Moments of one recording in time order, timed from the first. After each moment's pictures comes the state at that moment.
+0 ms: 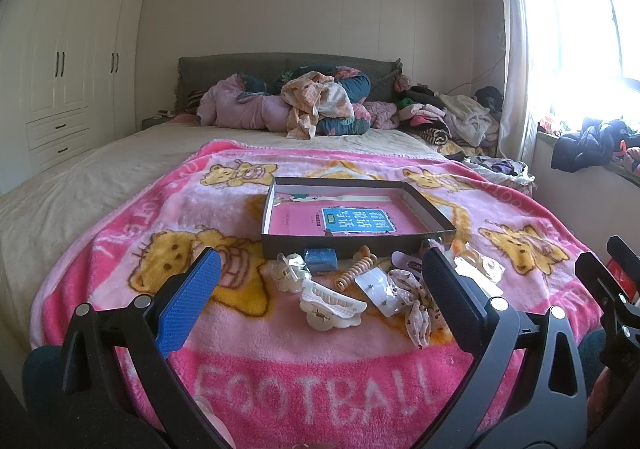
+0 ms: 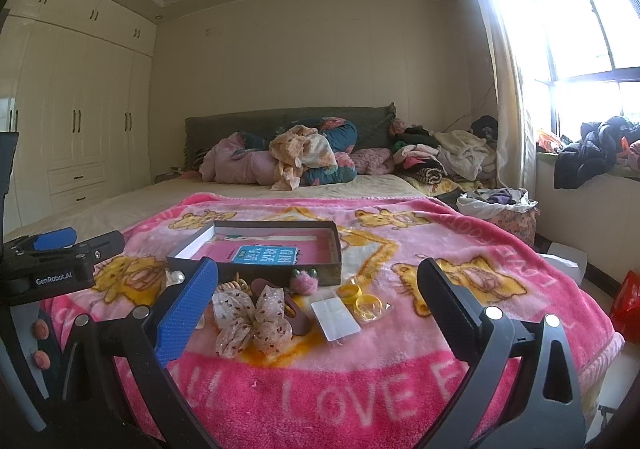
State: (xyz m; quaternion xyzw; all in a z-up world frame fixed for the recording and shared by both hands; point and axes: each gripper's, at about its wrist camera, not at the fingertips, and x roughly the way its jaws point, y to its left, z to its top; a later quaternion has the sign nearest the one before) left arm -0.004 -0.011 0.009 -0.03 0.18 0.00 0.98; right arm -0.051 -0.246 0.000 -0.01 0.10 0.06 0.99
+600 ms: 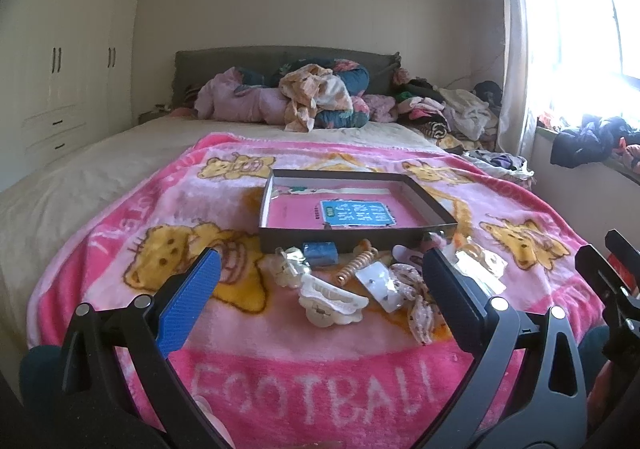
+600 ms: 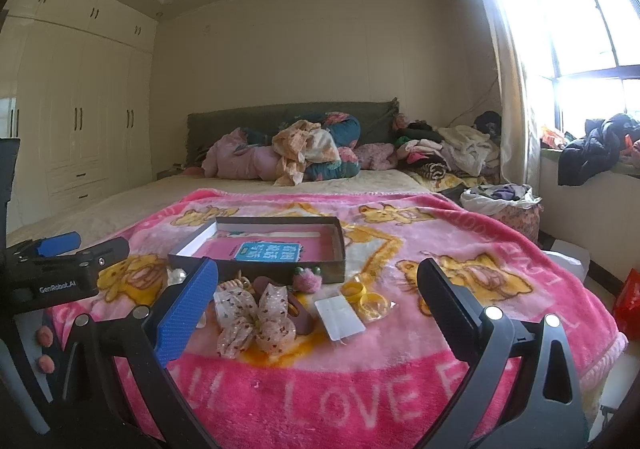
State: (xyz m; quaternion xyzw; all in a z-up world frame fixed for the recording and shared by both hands) left arm 0.008 -0.005 0.003 -0.03 0.20 -0.01 0.98; right arm -0.039 -0.244 -0.001 -0.01 0.12 0.08 0.99
